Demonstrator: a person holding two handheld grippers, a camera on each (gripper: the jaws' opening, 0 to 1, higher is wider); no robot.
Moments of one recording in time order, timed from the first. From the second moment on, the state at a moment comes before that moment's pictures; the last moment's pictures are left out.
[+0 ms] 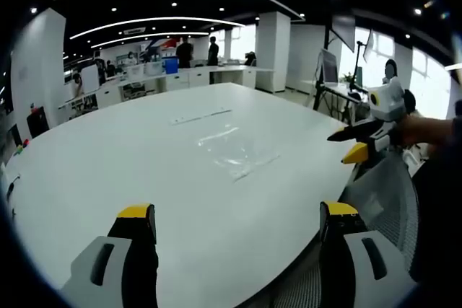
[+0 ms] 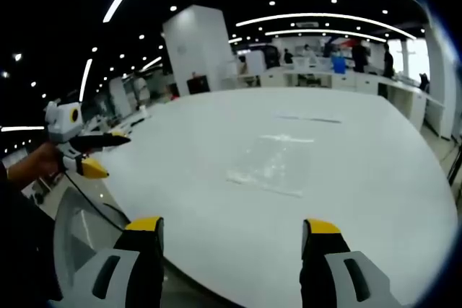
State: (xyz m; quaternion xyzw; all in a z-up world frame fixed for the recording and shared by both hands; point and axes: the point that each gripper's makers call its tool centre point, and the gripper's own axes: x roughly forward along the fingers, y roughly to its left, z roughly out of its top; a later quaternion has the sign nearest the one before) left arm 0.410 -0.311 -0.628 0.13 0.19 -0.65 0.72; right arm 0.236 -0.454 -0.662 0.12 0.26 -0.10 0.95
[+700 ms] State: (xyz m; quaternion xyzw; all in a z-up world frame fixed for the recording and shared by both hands) left arm 0.407 -0.311 -0.634 0.14 0.20 -0.66 0.71; right arm 0.237 -0.451 -0.668 0.13 0.26 -0.10 0.95
